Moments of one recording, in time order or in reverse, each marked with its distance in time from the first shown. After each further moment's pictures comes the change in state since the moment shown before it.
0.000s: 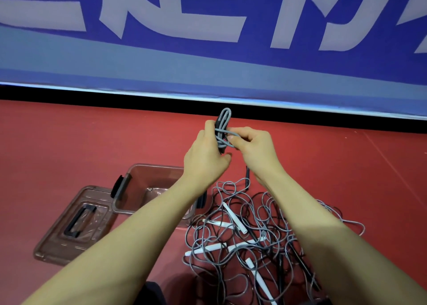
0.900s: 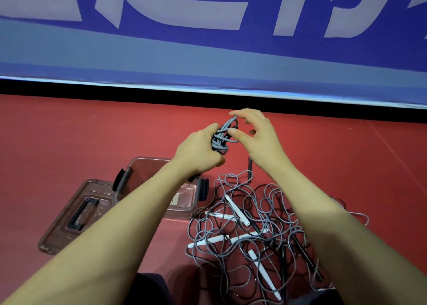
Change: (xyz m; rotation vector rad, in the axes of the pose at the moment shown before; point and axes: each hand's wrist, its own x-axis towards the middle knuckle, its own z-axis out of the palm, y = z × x) left_hand 0.009 -0.012 -0.020 0.048 -0.322 -0.037; right_hand 0.006 0.013 -0.010 -0.318 -0.031 -0.230
